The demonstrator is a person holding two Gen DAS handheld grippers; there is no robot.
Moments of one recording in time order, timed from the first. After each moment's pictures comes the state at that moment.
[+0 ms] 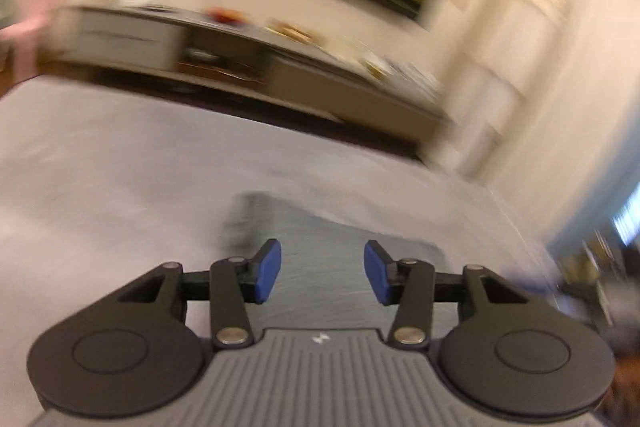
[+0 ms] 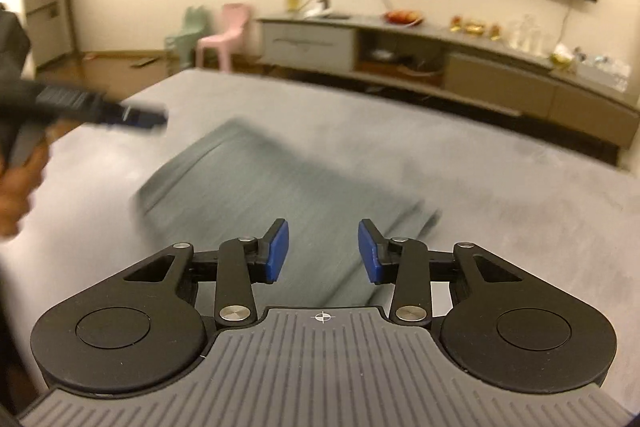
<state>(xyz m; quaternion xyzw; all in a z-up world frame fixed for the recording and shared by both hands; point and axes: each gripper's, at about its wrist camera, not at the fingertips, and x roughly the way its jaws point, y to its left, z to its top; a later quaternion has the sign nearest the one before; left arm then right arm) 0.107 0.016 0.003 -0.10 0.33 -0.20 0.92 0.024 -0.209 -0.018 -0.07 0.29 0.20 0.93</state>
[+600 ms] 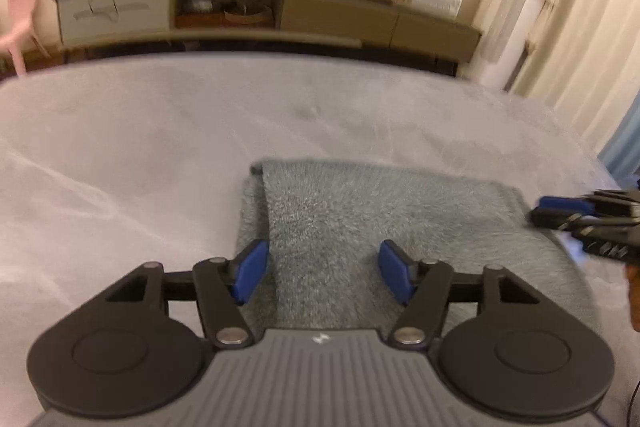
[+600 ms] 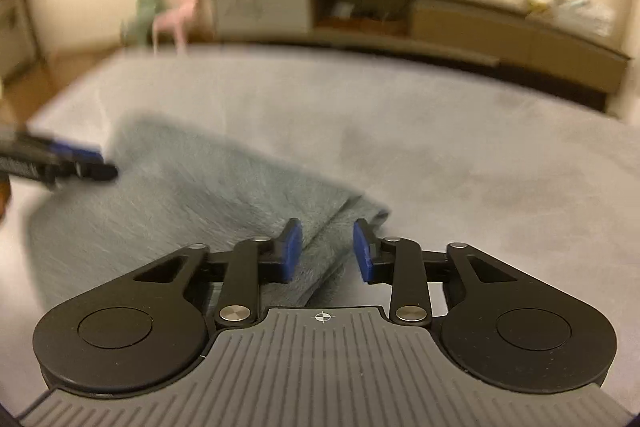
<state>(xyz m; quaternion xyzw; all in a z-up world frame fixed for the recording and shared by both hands) 0.145 0.026 -0.041 -0.03 0.38 -0.16 0.91 0.090 -0.248 -0.054 -0.02 0.33 0.17 0.93</state>
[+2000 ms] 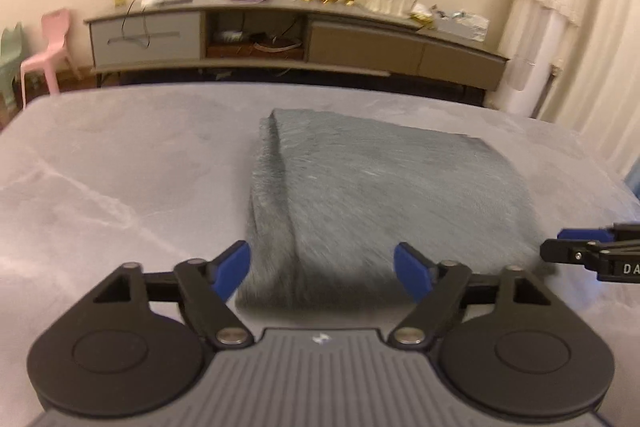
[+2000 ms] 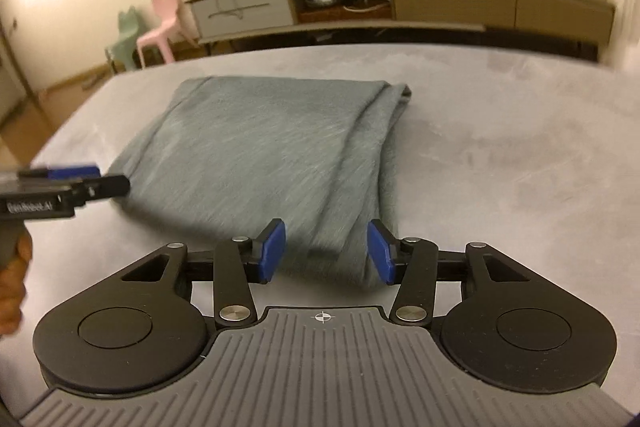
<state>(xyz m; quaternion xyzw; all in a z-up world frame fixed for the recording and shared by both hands) 0.128 0.018 -0.043 -0.02 0.35 -0.10 0.93 0.092 -0.239 -0.071 0.01 0.38 0.16 0.91</state>
